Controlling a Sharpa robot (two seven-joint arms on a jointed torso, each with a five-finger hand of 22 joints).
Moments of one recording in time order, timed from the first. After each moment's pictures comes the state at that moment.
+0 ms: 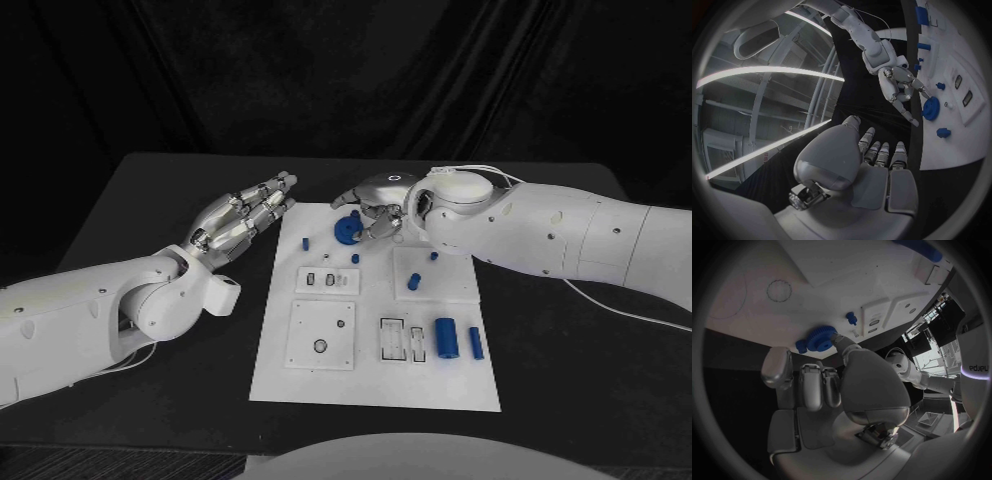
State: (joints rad) left arm 1.20 -0.94 -0.21 1.52 -0.14 0.01 0.68; left_hand 1.46 0.26 -0.09 0.25 0.58 0.36 0.11 0.06 0.04 0.02 0.09 0.00 0.01 0.00 0.07 0.00 0.00 0.14 0.00 0.16 0.00 0.00; right arm 1.34 -0.48 -0.21 1.19 -1.55 -0.16 0.03; right_hand 1.25 -0.08 0.28 0.05 0.31 0.46 0.03 0.05 0.17 1.46 -0.05 1.57 1.31 1.47 -0.10 1.49 1.31 0.08 1.37 0.01 1.13 1.31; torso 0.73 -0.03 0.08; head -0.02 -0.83
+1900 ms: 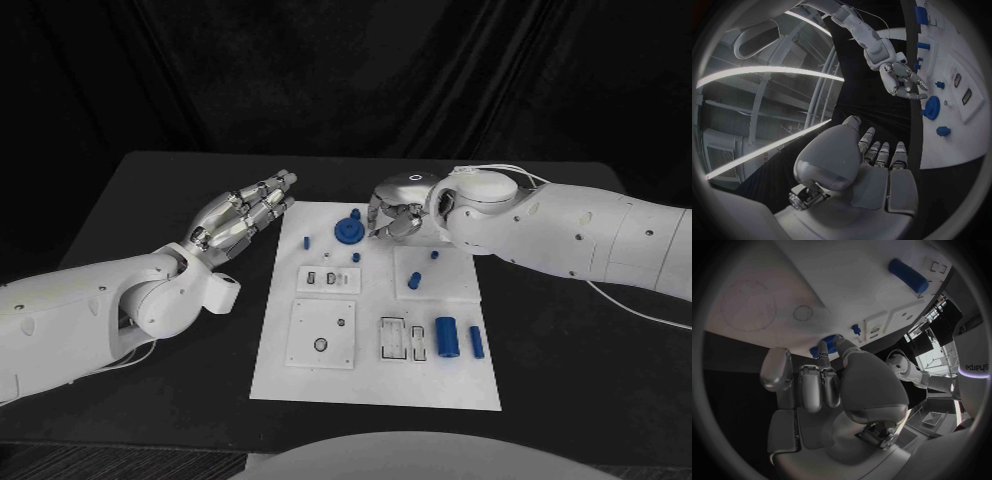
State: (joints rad) left arm 1.20 -0.94 -0.21 1.51 -0.14 0.02 0.68; left_hand 1.46 0.26 -0.09 0.24 0.58 0.36 0.11 0.06 0.04 0.02 0.09 0.00 0.01 0.00 0.08 0.00 0.00 0.14 0.00 0.16 0.00 0.00; right arm 1.34 -0.55 -0.21 1.22 -1.55 -0.14 0.04; right_hand 1.22 -0.04 0.21 0.08 0.28 0.96 0.07 0.21 0.28 1.46 -0.02 1.57 1.31 1.47 -0.08 1.51 1.31 0.08 1.40 0.03 1.15 1.31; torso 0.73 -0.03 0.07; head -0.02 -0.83
